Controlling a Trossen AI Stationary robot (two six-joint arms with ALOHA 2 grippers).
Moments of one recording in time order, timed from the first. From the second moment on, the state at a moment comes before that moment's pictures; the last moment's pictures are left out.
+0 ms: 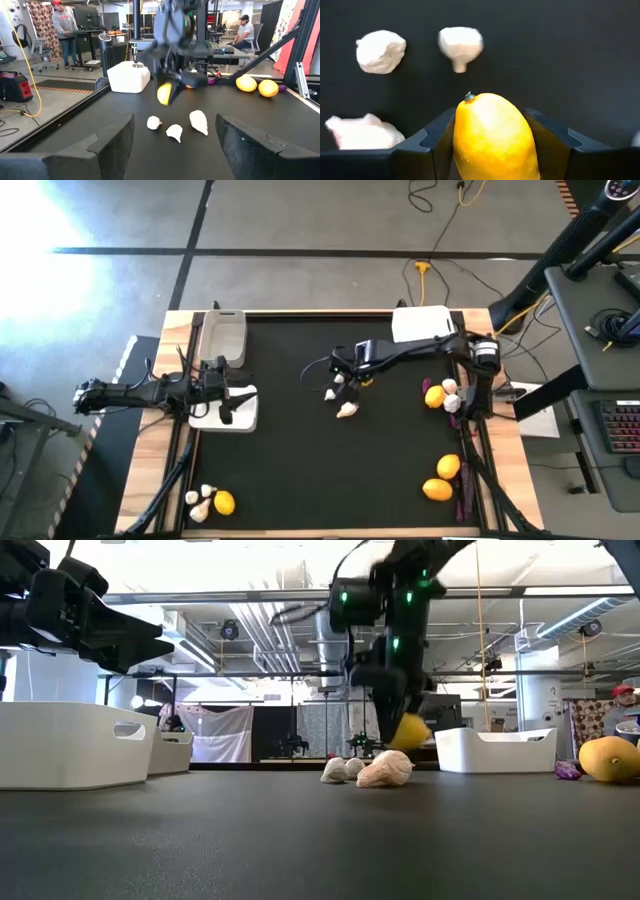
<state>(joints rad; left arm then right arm) -0.04 0.08 0.03 0.04 -0.25 -0.01 -0.18 1.89 1.42 -0.92 0.21 0.38</state>
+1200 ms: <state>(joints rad) -0.04 0.08 0.03 0.04 -0.25 -0.01 -0.85 1.97 1.44 -1.11 0.49 0.21</state>
